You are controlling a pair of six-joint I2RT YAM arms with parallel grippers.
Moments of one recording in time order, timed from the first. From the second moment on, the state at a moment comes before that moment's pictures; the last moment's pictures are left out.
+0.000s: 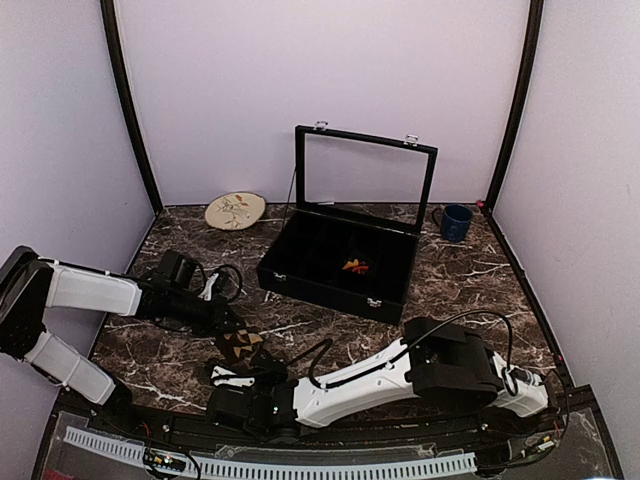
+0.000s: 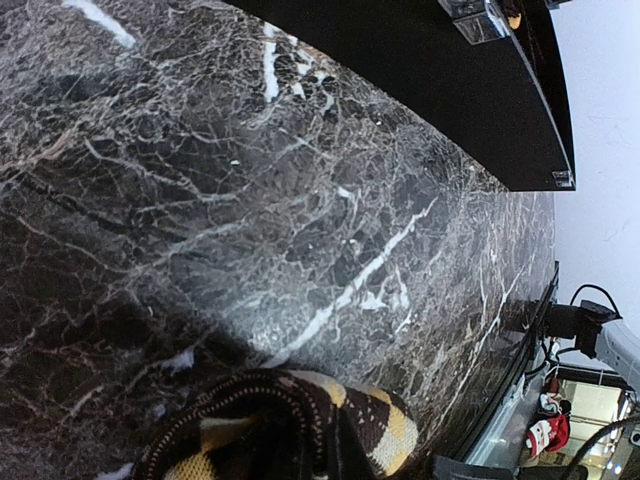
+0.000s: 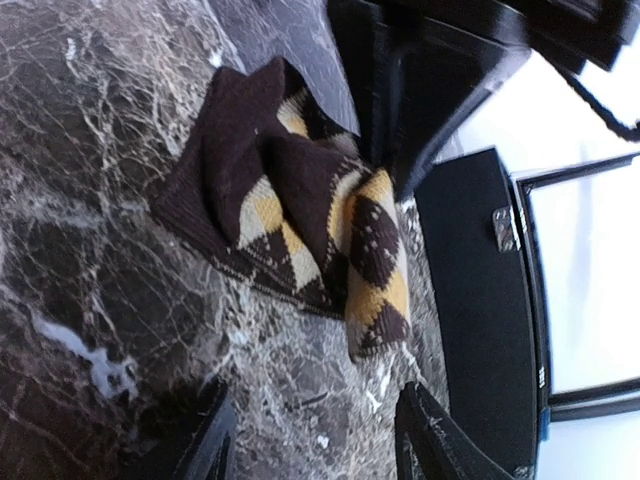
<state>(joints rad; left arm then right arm) -0.43 1.41 0.55 -0.06 0.57 -0.58 1.57 2.46 1.76 -0.27 1.08 -0.13</state>
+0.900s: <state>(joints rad) -0.43 1.54 0.47 0.24 0.53 -0.61 1.29 2.02 1.46 -0.19 0.44 0.62</state>
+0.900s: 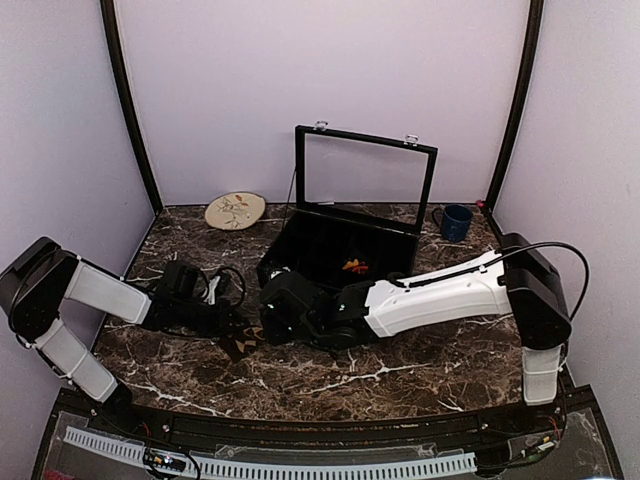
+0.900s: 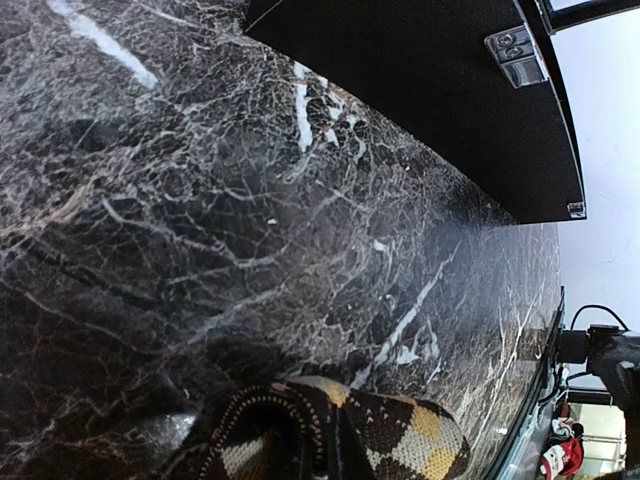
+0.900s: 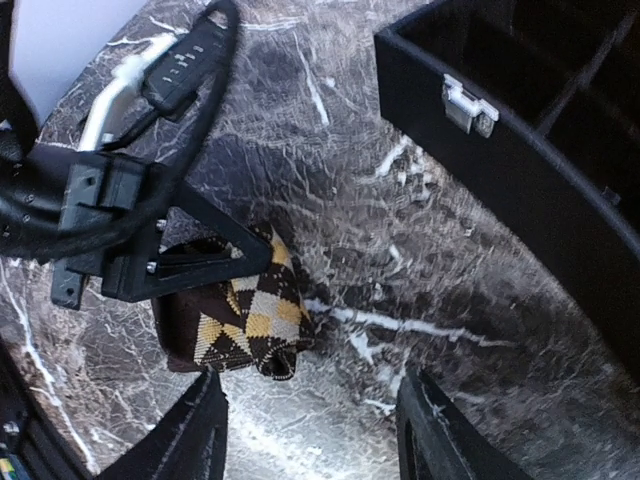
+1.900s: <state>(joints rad) -0.43 1.41 0.28 0.42 0.46 -0.69 1.20 2.19 1.40 0.13 0.02 1.06</state>
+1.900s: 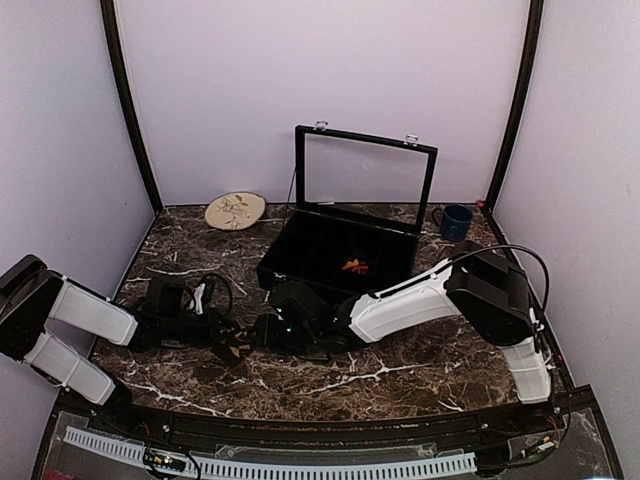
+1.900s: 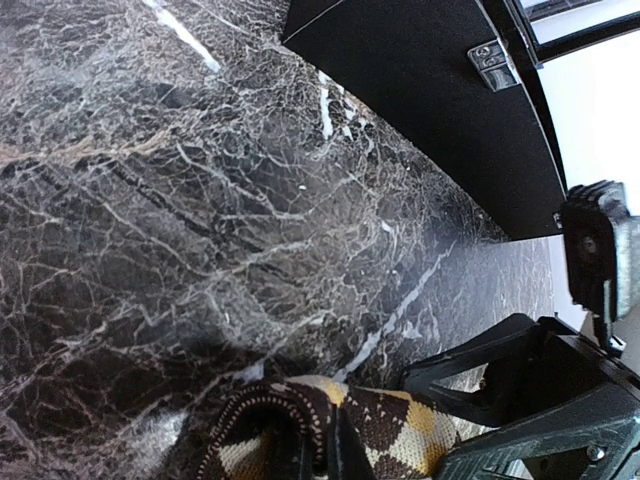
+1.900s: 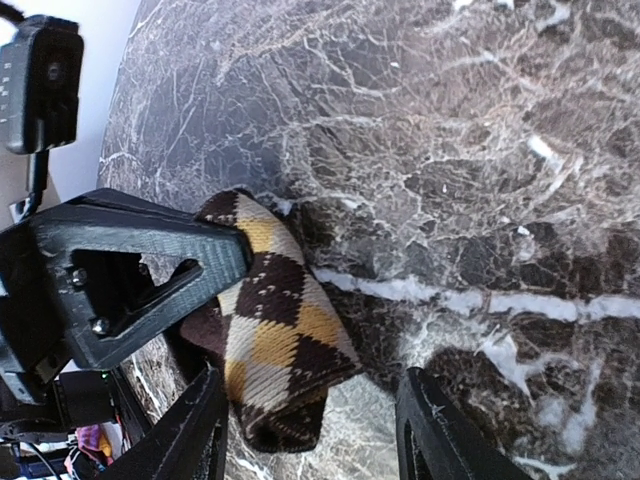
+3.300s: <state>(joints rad) -0.44 1.41 0.31 0.37 0.45 -0.71 1.18 2.28 1.46 0.23 -0.07 1.07</state>
